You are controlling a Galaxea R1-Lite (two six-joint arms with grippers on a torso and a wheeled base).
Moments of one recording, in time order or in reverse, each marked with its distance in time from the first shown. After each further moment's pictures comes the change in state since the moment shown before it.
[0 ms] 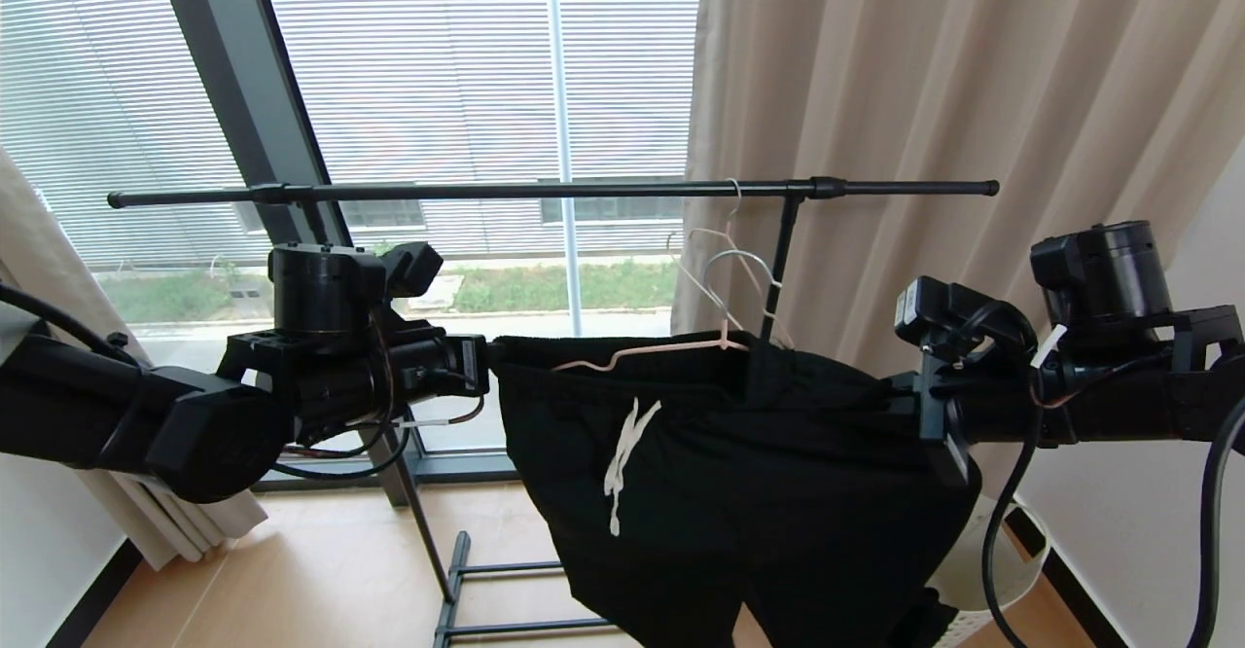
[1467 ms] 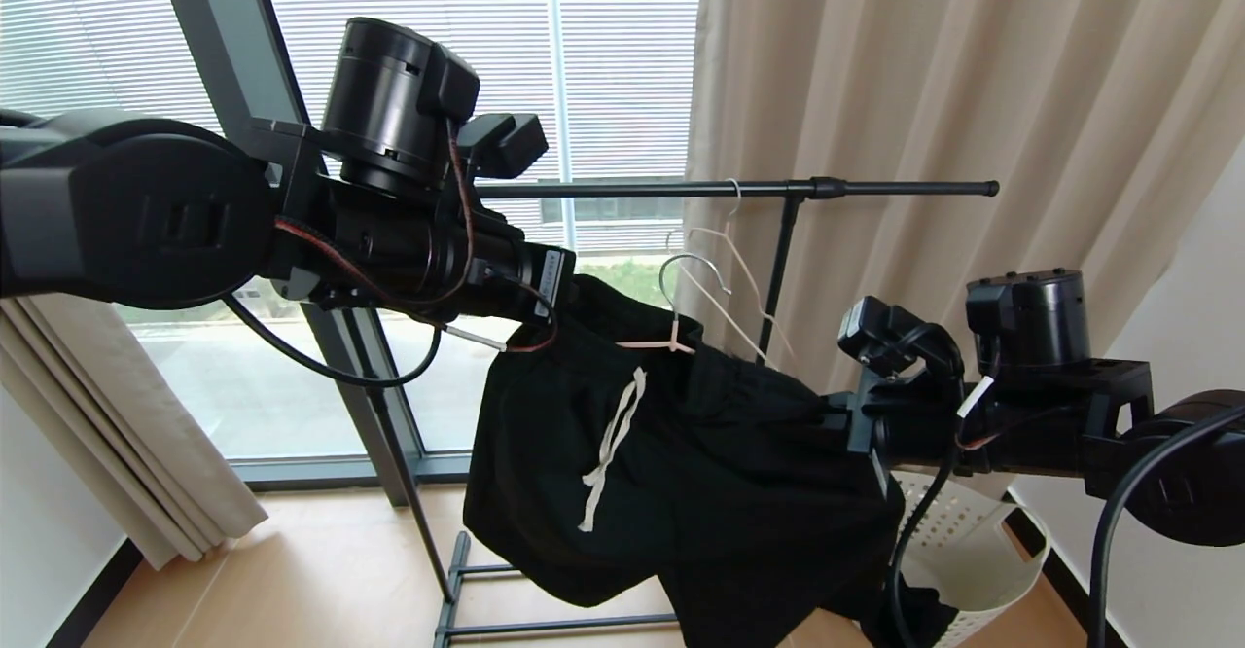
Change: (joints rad) left arm -0.274 -0.074 -0.607 0.818 0.160 0.091; right arm 0.130 0.099 0.134 -0.381 0.006 0.256
